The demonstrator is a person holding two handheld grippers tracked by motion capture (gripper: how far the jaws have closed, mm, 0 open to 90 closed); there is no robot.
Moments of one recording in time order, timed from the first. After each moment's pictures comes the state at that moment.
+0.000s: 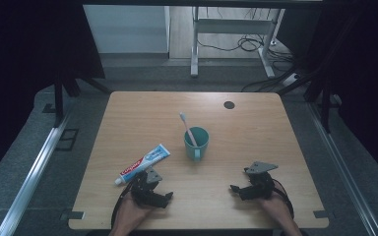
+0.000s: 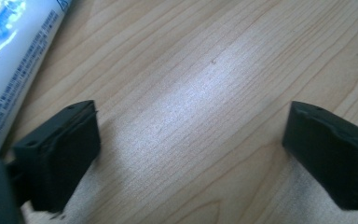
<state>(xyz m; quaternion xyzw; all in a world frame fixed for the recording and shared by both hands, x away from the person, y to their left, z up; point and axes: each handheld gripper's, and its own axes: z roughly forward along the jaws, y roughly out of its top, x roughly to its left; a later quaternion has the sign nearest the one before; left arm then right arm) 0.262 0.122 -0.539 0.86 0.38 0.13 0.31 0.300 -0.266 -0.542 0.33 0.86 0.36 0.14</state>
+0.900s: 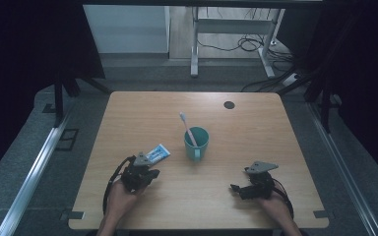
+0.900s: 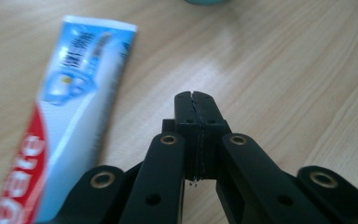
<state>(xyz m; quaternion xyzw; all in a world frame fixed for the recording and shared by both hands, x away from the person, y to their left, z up) 0.292 0.154 -0.495 0.85 0.39 0.10 0.34 0.300 -0.266 -0.543 0.34 0.86 0.36 0.14</state>
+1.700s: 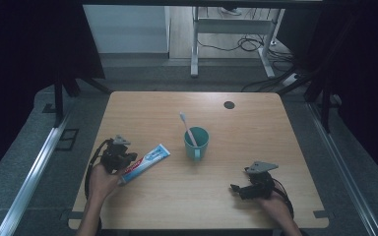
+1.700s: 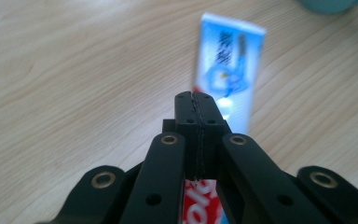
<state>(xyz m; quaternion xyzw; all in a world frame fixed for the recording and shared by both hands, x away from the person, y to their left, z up) 0.337 0.219 -0.491 0.82 0.46 0.12 0.30 0.300 -0.266 -0.543 0.34 0.86 0.36 0.14</state>
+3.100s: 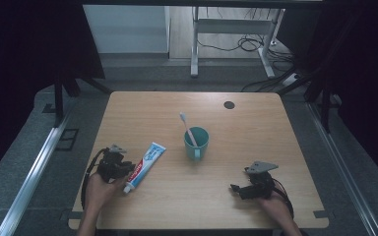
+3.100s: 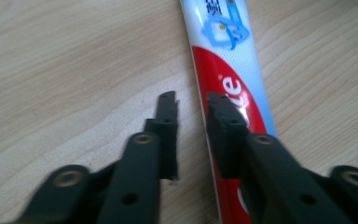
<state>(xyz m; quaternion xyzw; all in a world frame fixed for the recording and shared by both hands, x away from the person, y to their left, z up) 0.318 0.224 -0.501 0.82 0.48 0.10 0.29 0.300 -0.266 -0.543 0.34 0.86 0.36 0.14</state>
